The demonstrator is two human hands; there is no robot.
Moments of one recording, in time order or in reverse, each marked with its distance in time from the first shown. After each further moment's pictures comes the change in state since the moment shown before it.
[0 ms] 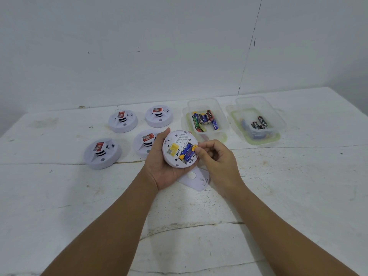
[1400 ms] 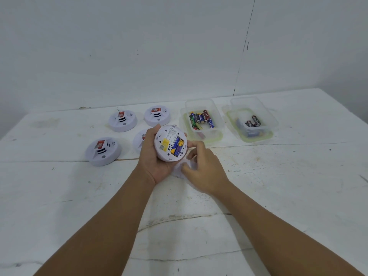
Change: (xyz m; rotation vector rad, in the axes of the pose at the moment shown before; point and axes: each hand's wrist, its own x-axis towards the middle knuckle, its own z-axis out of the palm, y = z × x) left_hand -0.012 0.005 0.003 0.060 0.067 0.207; right_hand -0.017 -0.002 0.012 -0.774 -0.174 -0.155
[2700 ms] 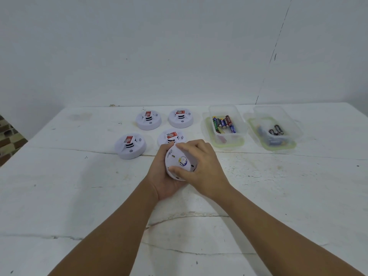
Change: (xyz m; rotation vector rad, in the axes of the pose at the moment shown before) left_hand -0.057 0.006 -0.030 -0.014 -0.094 -0.172; right_hand 0.002 -0.056 0.032 0.078 0.041 -0.279
